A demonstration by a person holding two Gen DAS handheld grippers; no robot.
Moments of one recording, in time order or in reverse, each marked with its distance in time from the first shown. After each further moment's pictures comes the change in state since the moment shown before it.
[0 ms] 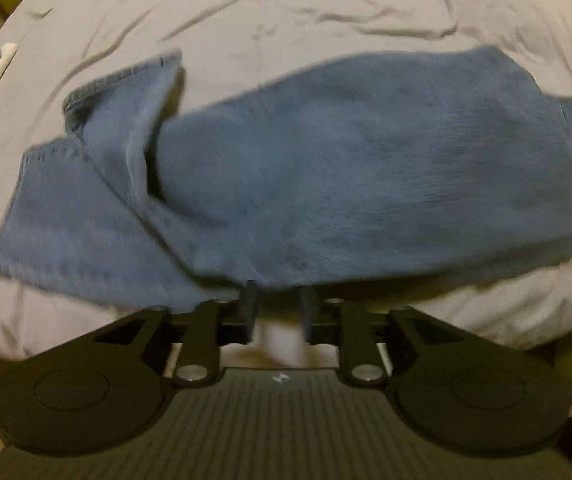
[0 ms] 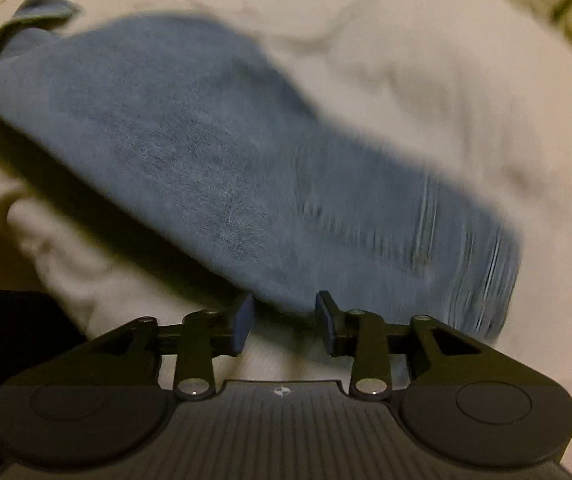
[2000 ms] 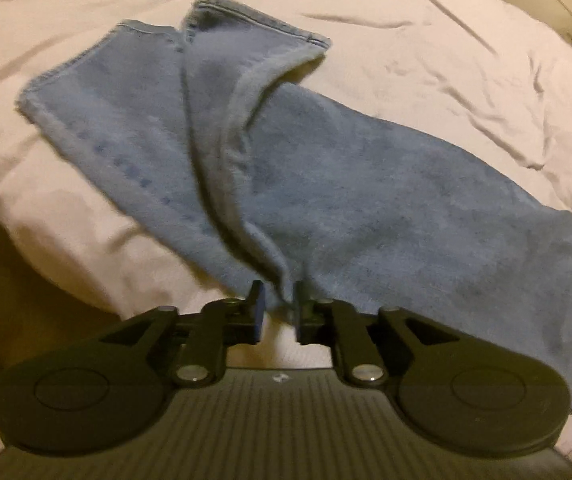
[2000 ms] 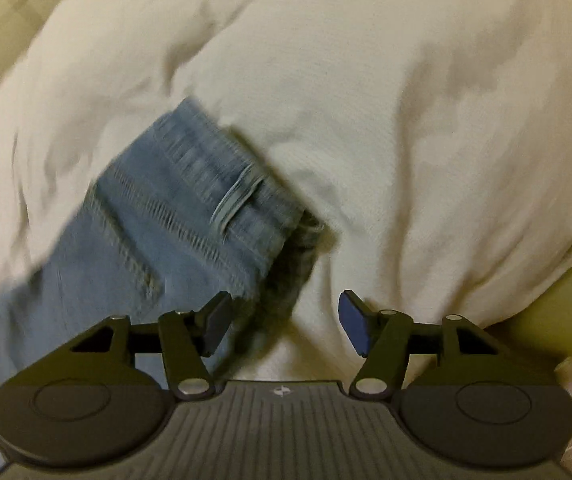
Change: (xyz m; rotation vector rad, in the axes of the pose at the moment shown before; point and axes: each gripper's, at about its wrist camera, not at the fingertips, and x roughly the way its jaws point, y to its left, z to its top) left arm 0.024 0.044 -0.014 -0.536 -0.069 0.000; right arm 0.012 -0.142 -0.058 1.012 -0.062 -0.046
